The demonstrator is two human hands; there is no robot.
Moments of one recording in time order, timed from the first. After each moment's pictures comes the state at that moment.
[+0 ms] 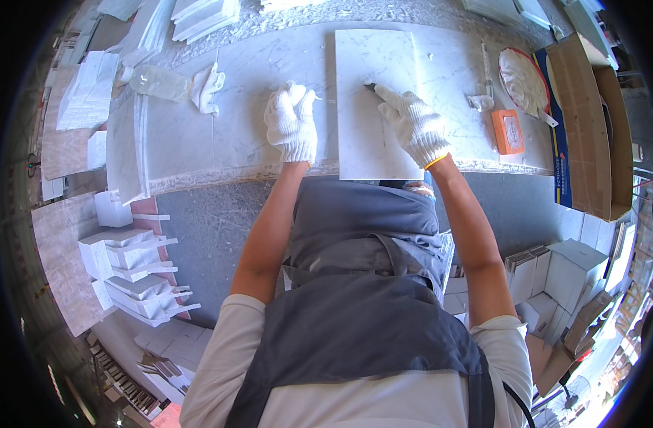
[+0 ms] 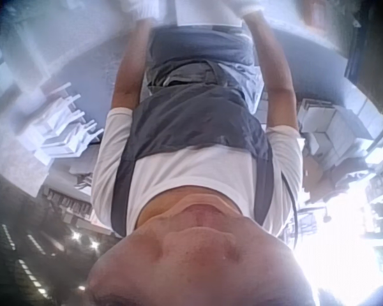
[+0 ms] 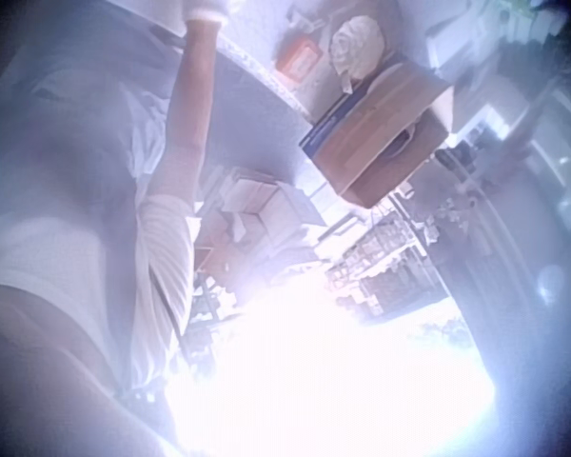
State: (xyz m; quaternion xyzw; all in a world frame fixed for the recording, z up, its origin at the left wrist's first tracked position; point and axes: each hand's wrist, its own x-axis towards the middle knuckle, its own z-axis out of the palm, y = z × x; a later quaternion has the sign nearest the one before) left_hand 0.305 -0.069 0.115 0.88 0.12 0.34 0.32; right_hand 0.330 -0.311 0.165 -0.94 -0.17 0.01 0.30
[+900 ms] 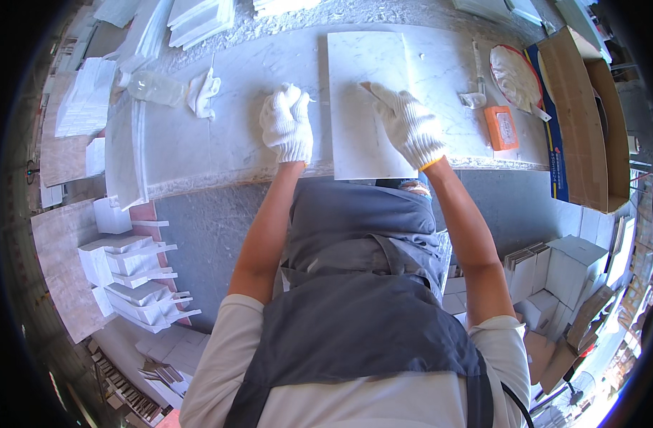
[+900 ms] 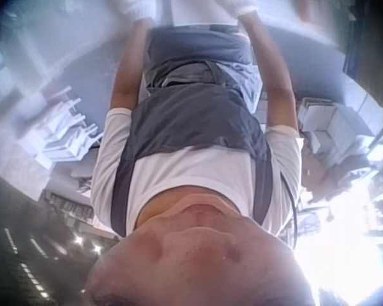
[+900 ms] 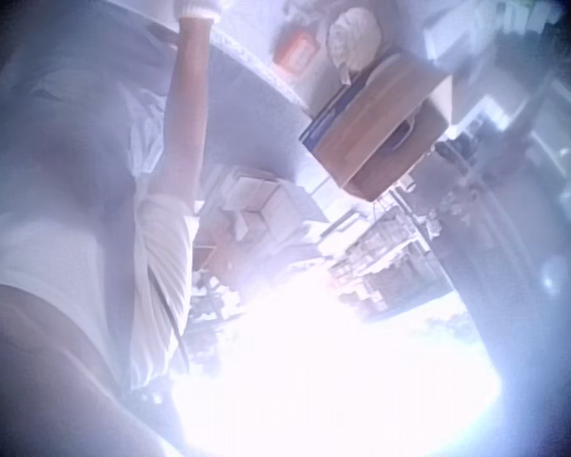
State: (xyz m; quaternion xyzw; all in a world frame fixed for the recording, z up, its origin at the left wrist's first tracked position) left_hand 0.305 -0.071 0.119 0.89 0.09 0.37 0.27; right_hand 0.325 -0.312 0.162 -0.93 -0.21 -0.05 0.30
